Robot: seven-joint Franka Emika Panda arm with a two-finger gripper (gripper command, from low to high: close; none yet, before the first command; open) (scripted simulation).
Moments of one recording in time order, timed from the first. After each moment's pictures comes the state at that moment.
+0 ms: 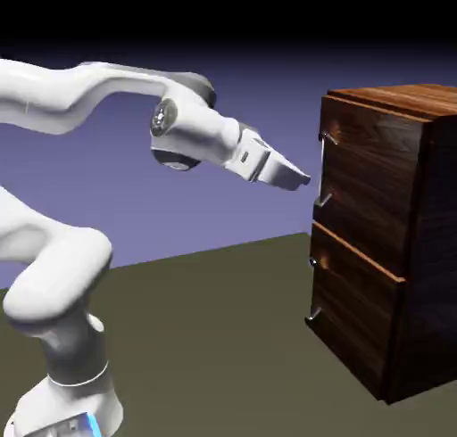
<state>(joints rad) -0.59 -0.89 0.66 -2.68 1.68 2.82 -0.37</state>
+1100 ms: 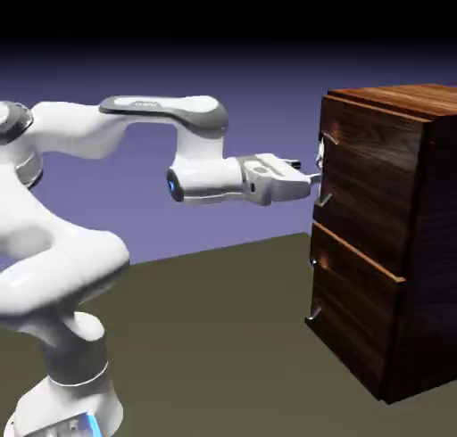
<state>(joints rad) -1.15 -1.07 1.19 -2.48 2.89 2.64 -1.17</state>
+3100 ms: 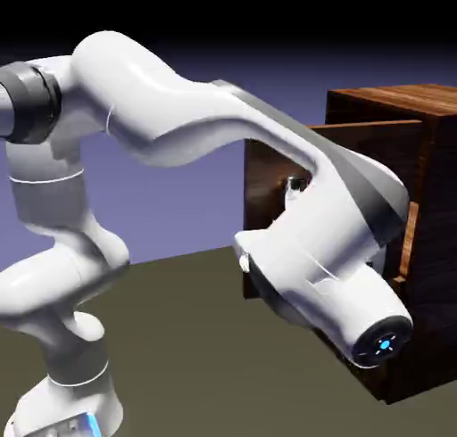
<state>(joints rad) -1.06 0.08 0.04 -2.03 0.99 0.83 -1.56</state>
